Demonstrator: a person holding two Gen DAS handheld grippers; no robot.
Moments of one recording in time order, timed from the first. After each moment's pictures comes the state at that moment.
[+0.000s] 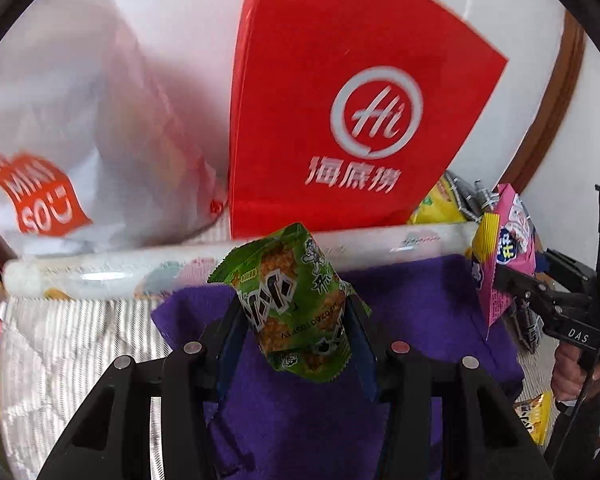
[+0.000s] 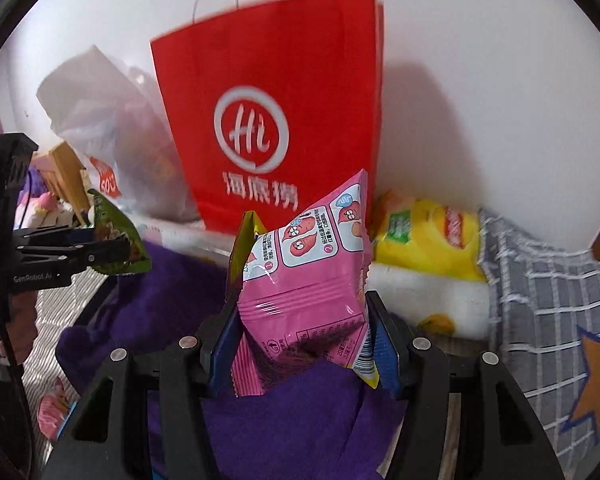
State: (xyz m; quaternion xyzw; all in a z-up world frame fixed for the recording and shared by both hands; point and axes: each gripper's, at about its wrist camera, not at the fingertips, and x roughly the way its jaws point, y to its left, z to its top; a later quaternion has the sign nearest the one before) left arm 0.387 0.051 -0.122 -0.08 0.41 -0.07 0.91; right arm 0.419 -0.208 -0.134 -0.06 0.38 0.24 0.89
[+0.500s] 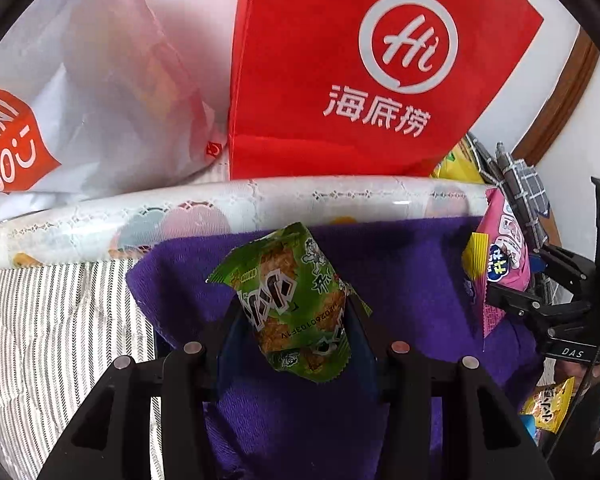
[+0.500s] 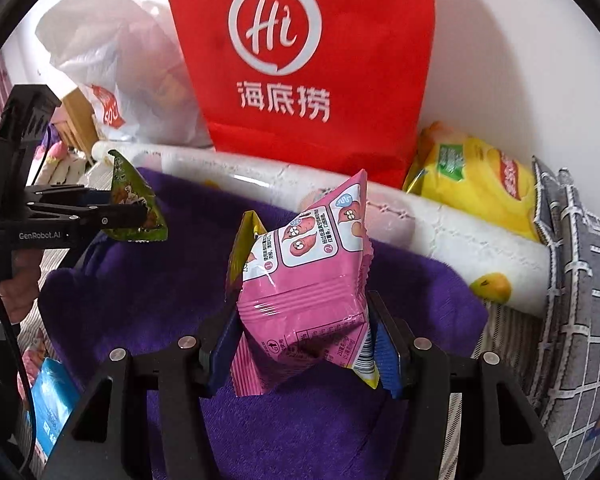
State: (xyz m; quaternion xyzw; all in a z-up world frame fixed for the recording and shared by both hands) left arm 0.399 0.048 -0.161 -0.07 0.47 -0.08 0.88; right arm 0.433 -0.188 -0.181 -0.11 0.45 0.27 0.84
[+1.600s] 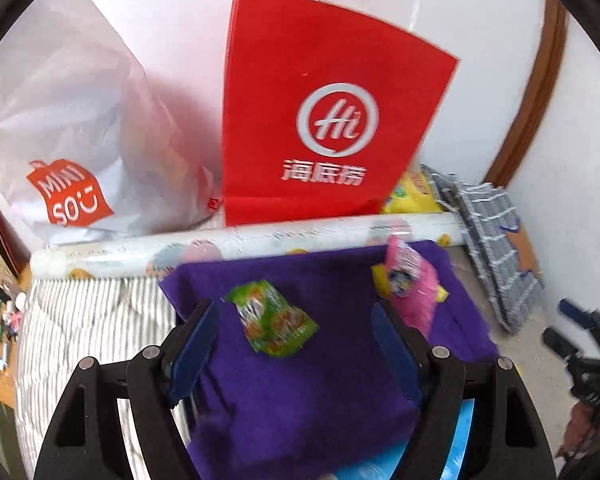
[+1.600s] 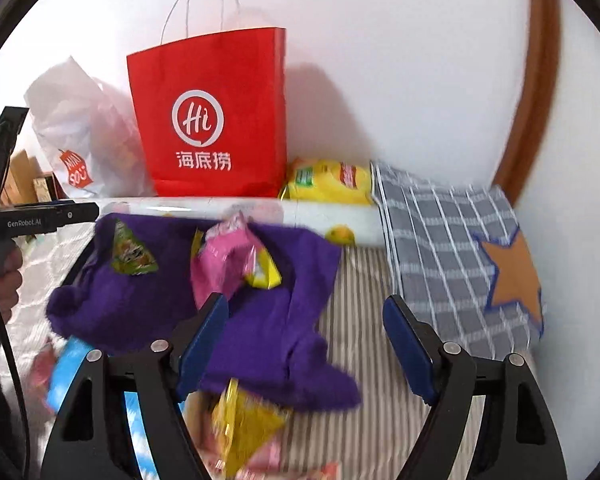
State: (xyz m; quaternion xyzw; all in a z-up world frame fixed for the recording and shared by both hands) left arm 0.330 0.030 -0.091 -0.06 0.39 -0.08 0.92; right arm 0.289 -0.267 -0.104 -0.05 0.38 0.09 0.92
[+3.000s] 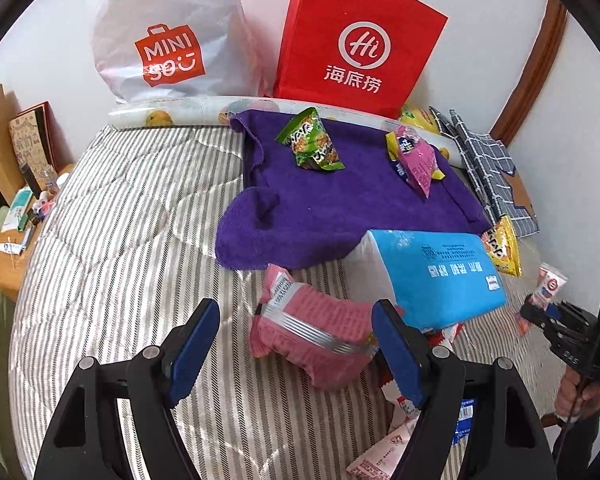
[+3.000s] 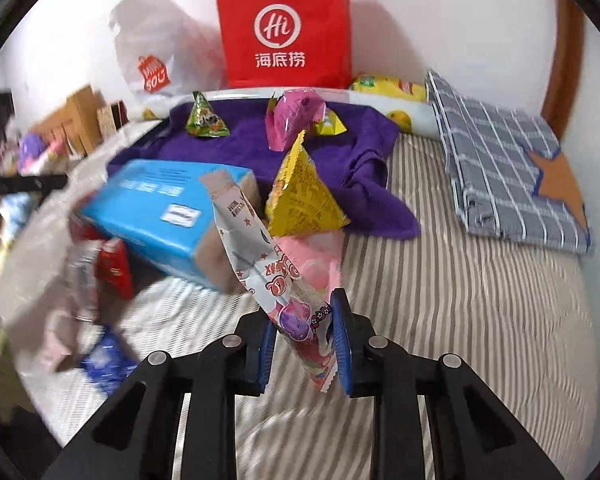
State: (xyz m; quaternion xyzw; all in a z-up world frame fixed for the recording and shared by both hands) left arm 0.164 0.056 -0.145 -0.10 0.43 -0.03 0.89; right arm 0.180 -0.288 -0.178 -0.05 0.44 0.20 0.87
